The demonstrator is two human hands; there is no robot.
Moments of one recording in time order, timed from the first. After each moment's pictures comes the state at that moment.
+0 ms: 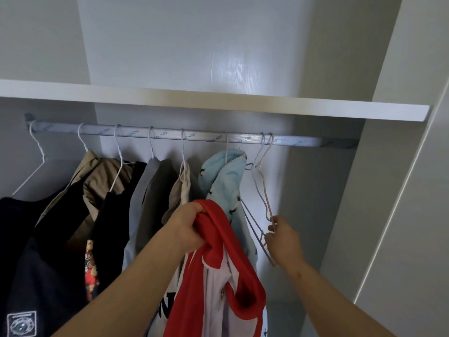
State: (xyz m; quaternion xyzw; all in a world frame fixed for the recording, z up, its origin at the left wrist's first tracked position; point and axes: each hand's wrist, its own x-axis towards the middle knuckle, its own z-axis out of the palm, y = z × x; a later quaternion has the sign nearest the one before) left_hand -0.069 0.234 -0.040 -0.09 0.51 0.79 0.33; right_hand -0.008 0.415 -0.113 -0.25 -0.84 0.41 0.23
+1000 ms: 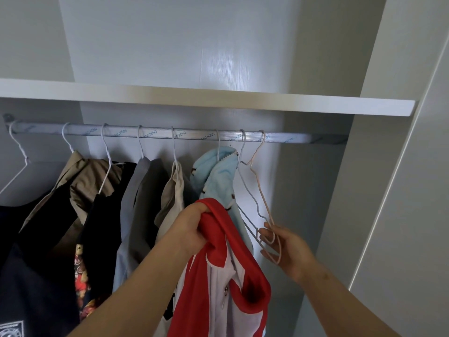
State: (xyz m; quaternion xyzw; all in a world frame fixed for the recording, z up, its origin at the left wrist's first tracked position) left_hand -0.062 0.252 -0.049 -0.05 0.51 0.80 0.32; right_hand 0.014 0.435 -0.123 -0.25 -0.50 0.82 0.15
